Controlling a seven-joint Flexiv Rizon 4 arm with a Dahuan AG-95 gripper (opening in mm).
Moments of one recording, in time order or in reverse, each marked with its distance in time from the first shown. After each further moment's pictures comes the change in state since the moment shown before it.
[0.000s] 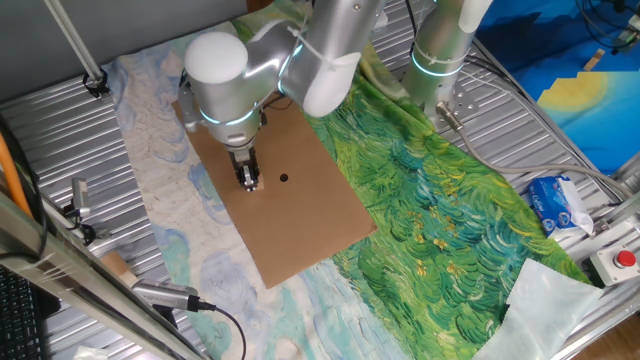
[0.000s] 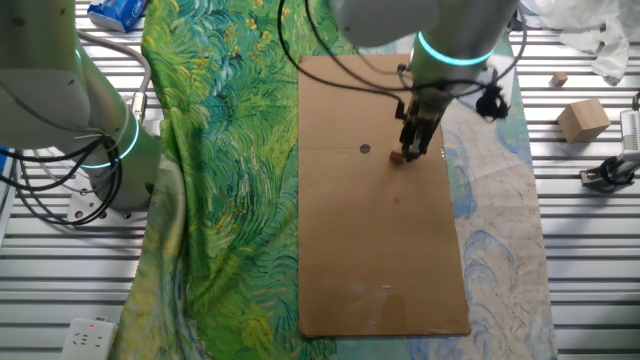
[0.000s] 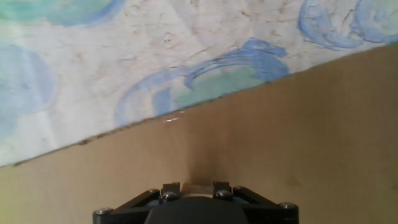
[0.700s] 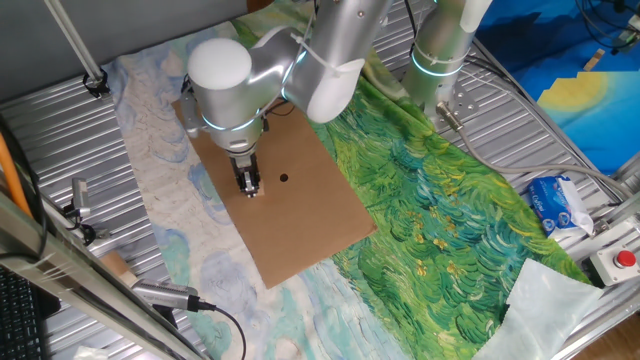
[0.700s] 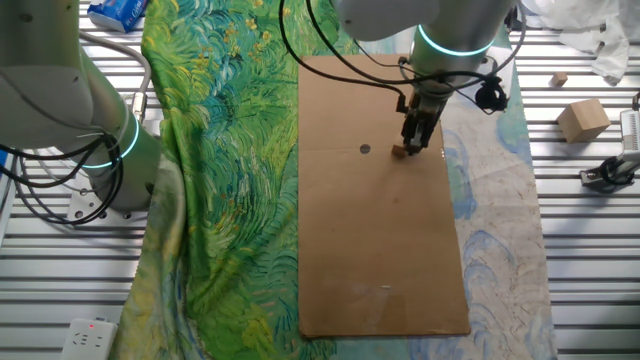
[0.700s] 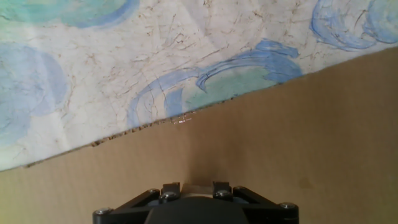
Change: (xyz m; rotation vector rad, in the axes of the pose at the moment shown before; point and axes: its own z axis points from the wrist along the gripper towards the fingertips) arm -0.002 0.010 0.002 -0.022 -0.015 0.000
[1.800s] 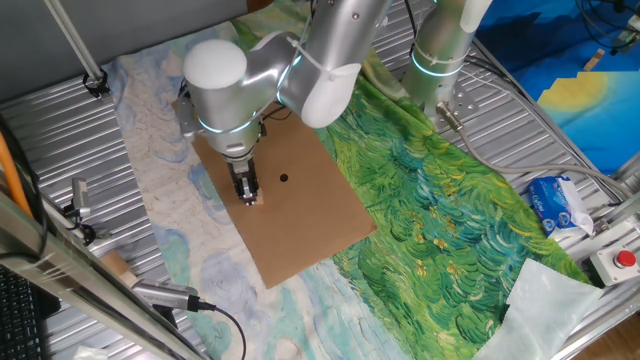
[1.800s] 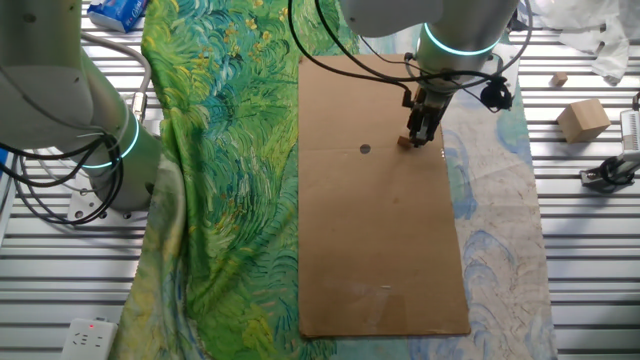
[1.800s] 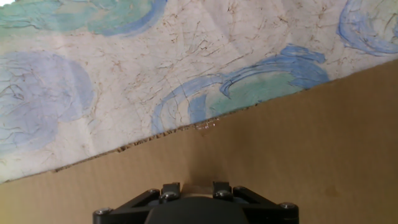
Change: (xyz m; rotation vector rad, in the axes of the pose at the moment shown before) arm -0.007 0.020 0.000 -0.038 0.006 0.000
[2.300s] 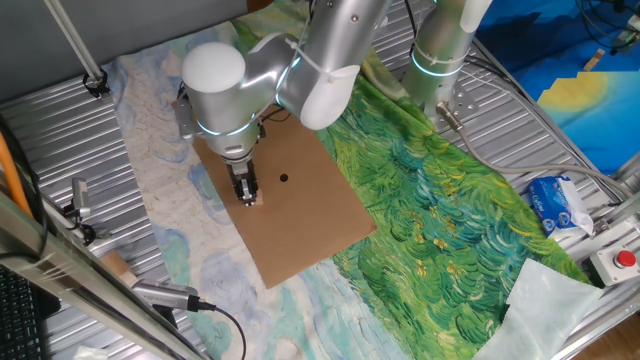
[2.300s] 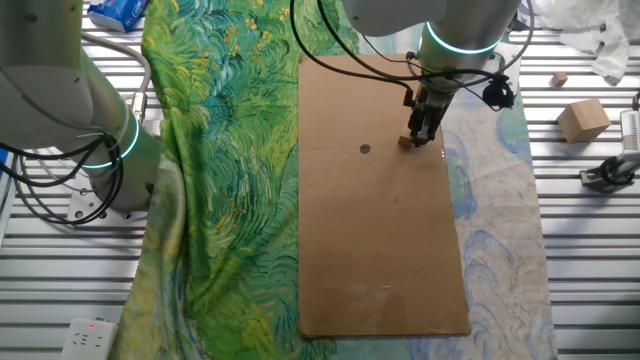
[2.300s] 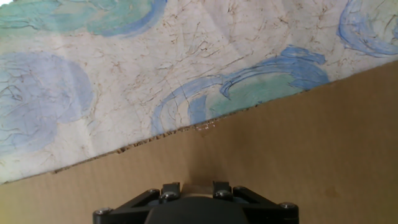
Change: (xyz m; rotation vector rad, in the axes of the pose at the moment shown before) arm 0.000 0.000 0.000 0.002 0.003 0.000
